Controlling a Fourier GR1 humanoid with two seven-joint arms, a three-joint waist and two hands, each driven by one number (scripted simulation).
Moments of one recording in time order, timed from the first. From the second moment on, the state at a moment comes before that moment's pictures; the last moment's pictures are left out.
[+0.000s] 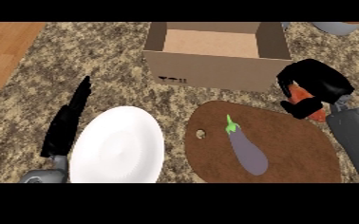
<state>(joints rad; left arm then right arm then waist) -0.05 0.19 -0.02 -1.54 -0.18 0.05 0.07 -0.47 -0.56 0.19 -1.30 0.80 0.38 -0.15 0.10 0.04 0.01</state>
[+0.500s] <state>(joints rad) -0.08 0.18 -0.04 -1.54 -0.19 0.04 0.08 -0.71 -0.70 0.08 -0.97 0.76 0.26 -0.60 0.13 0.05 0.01</state>
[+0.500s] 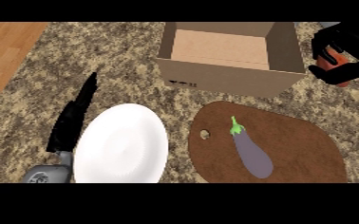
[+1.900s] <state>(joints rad) -0.05 0.18 0.00 -1.52 -0.19 0.05 0.07 -1.30 -0.41 0.09 -0.42 0.51 0.38 -0.78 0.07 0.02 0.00</state>
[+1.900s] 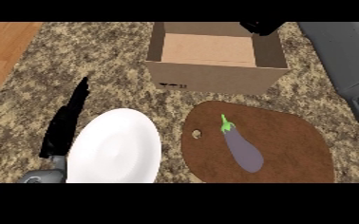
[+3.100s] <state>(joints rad) -0.04 0.19 0.01 -1.56 -0.19 0.04 0.10 -1.37 -0.11 0.04 -0.13 0.52 0.28 -0.69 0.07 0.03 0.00</state>
